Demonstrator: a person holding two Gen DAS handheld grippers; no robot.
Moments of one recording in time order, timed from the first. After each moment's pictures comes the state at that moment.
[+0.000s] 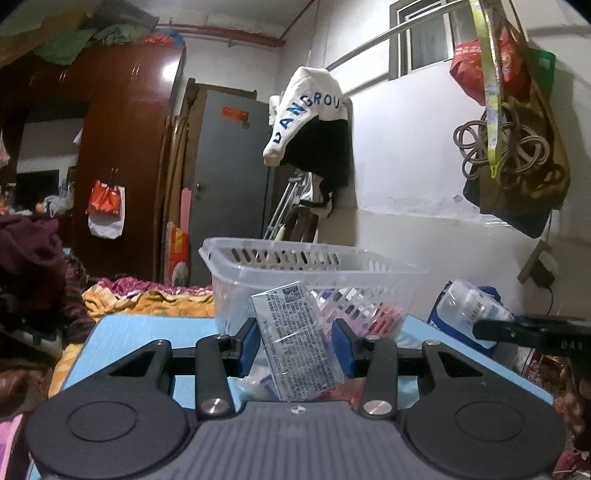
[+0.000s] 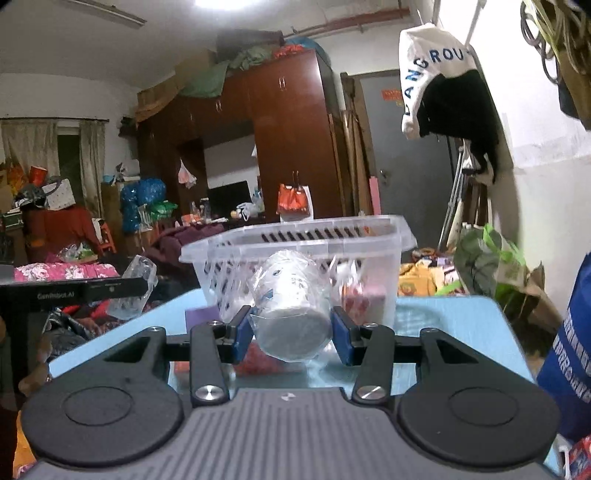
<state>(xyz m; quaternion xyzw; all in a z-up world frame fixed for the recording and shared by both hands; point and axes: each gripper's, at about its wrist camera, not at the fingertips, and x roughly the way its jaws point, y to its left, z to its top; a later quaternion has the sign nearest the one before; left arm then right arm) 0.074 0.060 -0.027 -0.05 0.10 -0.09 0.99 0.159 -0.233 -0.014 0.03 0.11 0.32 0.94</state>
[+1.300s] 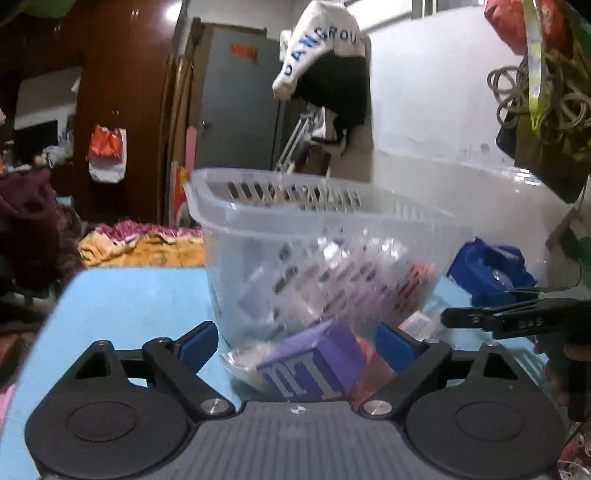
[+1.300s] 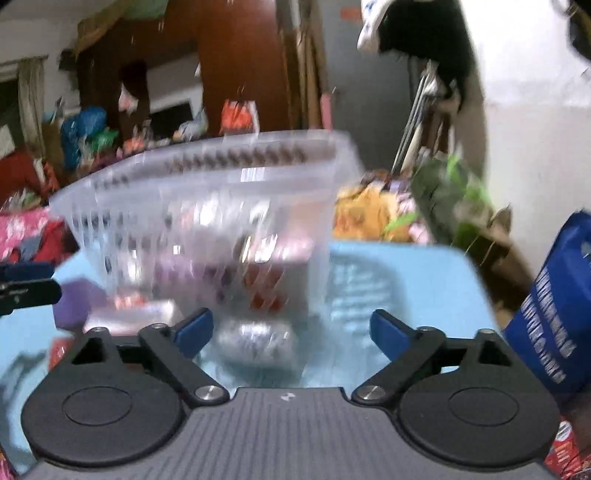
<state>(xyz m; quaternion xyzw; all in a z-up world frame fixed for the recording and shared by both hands) 0.144 0.051 -0.048 -0.05 0.22 -0.08 0.97 0.259 -0.220 -0.048 -0.02 0.27 0.24 0.93</state>
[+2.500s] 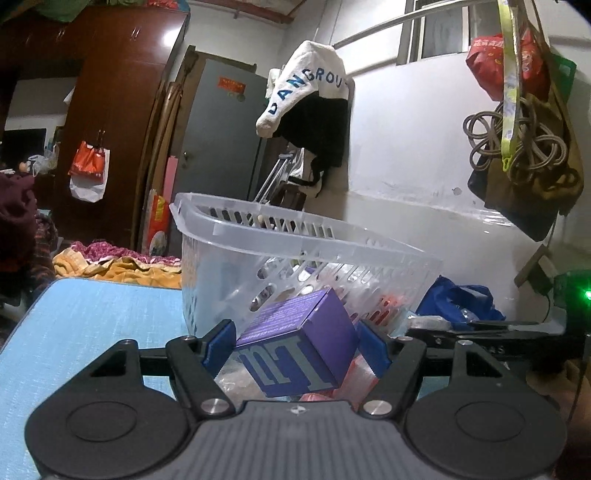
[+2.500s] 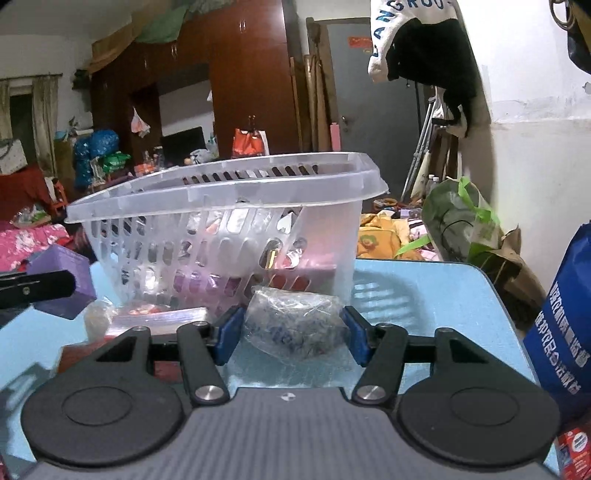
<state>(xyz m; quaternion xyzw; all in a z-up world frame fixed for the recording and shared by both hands) 0.126 0.059 -0.057 -0.10 0.14 -0.12 0.98 0.239 -0.216 -0.049 -0.01 0.20 0.25 0.95</state>
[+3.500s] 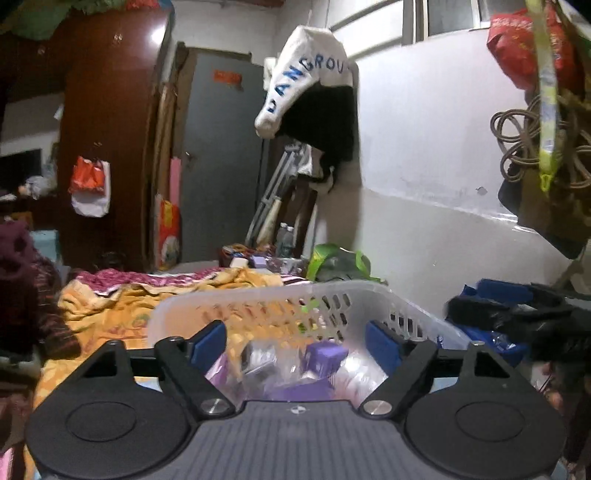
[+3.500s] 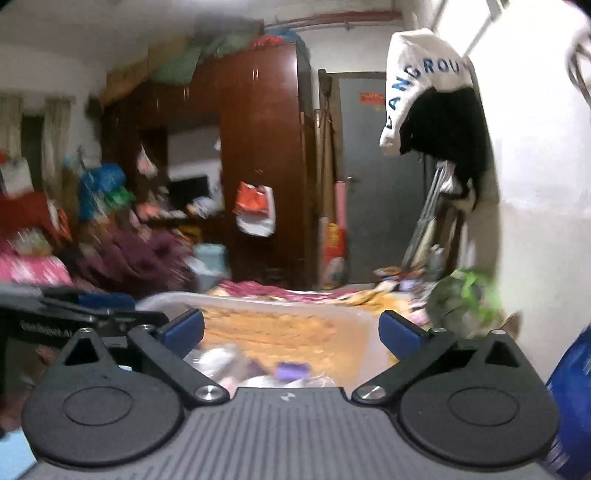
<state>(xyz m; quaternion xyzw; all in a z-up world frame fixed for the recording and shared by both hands) 0.201 0.048 0.040 -0.05 0.17 -0.09 0.98 0.253 -0.199 0.054 0.01 0.12 0.27 0.96</state>
